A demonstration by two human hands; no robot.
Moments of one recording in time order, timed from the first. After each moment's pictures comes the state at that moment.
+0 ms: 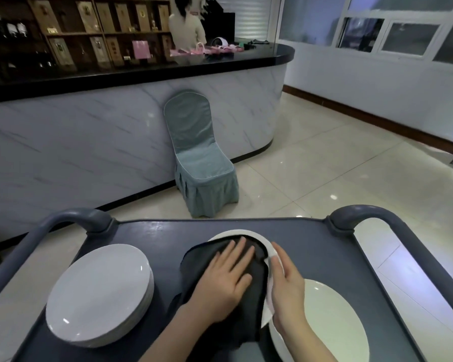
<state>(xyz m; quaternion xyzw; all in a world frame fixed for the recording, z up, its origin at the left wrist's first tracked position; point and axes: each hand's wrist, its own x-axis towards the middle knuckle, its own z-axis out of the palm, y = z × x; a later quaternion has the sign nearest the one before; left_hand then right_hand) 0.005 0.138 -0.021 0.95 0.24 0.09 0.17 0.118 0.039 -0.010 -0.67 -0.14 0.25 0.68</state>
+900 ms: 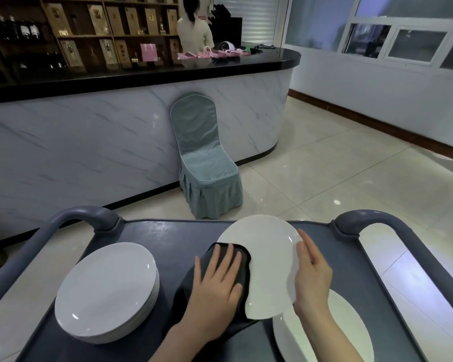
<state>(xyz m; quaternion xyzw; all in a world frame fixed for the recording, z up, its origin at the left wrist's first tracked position) -0.024 0.120 -0.010 0.94 0.31 0.08 0.06 0.140 0.036 0.022 -0.65 -0.10 0.18 0.73</state>
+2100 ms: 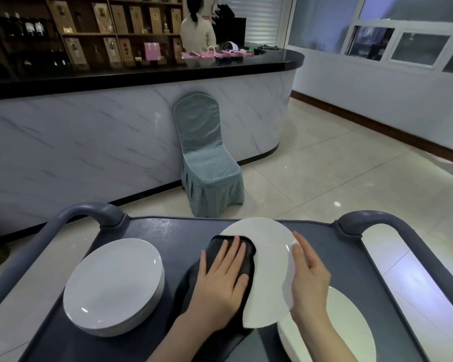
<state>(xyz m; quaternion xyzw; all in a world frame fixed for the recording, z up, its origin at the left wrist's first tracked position) -0.029 0.122 0.004 0.93 0.32 0.10 0.13 0.116 0.033 0.028 -0.65 -0.12 0.19 0.72</state>
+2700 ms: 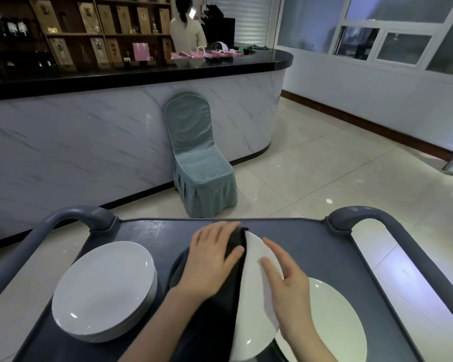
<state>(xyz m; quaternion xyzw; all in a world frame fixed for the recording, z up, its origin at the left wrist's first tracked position) -0.011 0.158 0.027 0.91 0.29 0.22 0.19 0.088 0.016 0.039 -0.68 -0.30 0.20 0.64</state>
